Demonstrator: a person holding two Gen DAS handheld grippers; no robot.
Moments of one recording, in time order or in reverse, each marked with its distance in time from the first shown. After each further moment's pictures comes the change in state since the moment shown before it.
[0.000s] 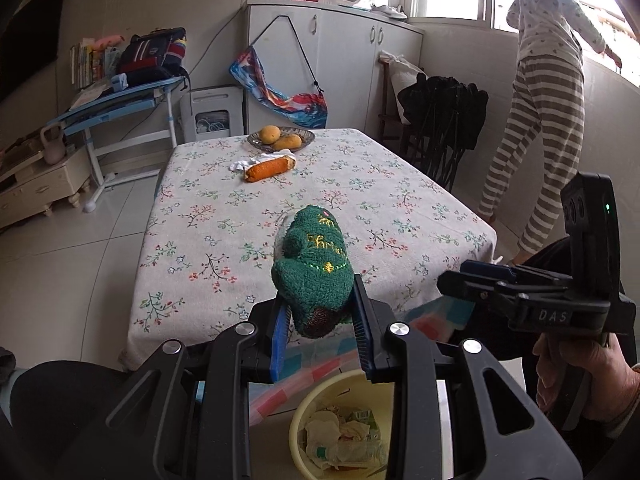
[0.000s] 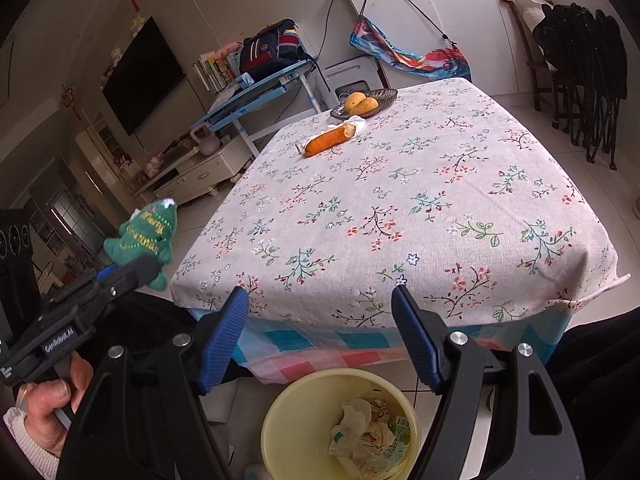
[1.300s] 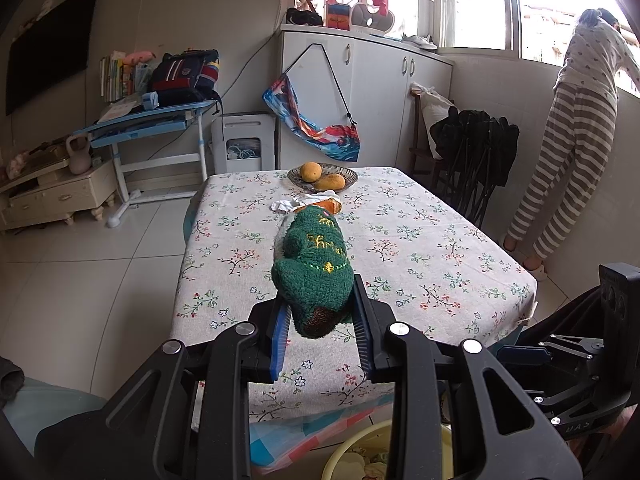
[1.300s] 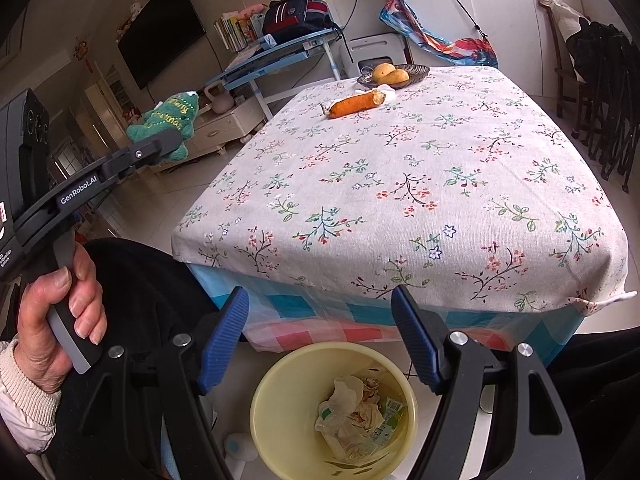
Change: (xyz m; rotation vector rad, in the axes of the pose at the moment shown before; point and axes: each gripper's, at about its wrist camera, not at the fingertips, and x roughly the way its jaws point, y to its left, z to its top) left arm 0.016 0.050 0.029 -0.057 -0.125 0.100; right arm 0.018 0.019 -0.011 -0.126 0.119 0.002
